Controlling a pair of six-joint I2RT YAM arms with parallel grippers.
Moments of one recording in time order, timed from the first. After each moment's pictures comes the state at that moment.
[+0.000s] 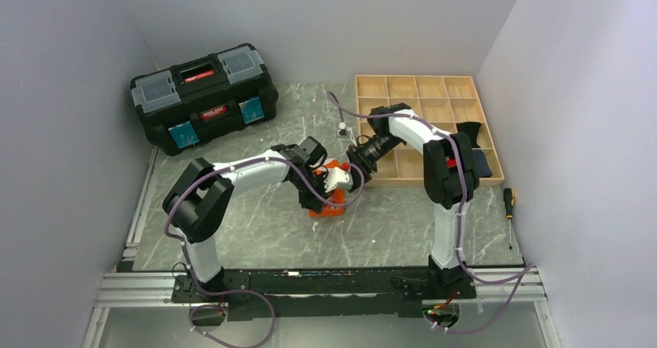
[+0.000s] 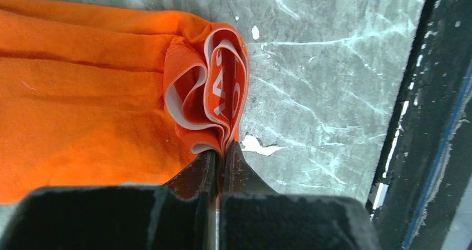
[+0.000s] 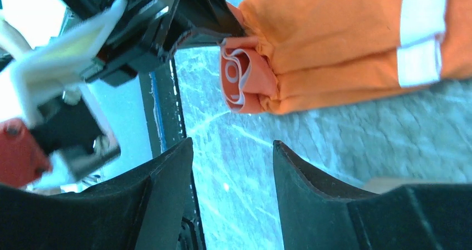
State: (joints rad) left arm -0.75 1.79 1.17 -0.61 0.52 0.59; right arm 0.36 2.07 1.57 -1.26 -1.00 -0.78
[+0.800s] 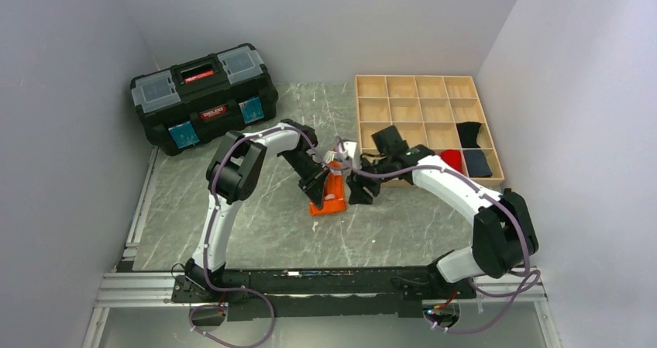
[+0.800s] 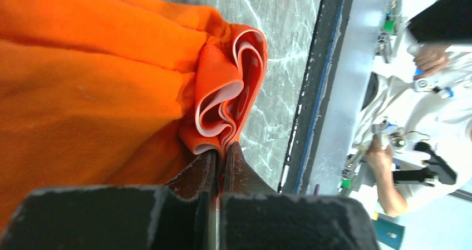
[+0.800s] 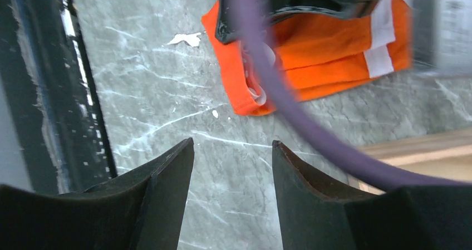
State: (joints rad) left arm -0.56 2.28 1.65 -1.15 0.97 0.64; right arm 0.48 1.44 1.00 -0.62 -0.70 -0.56
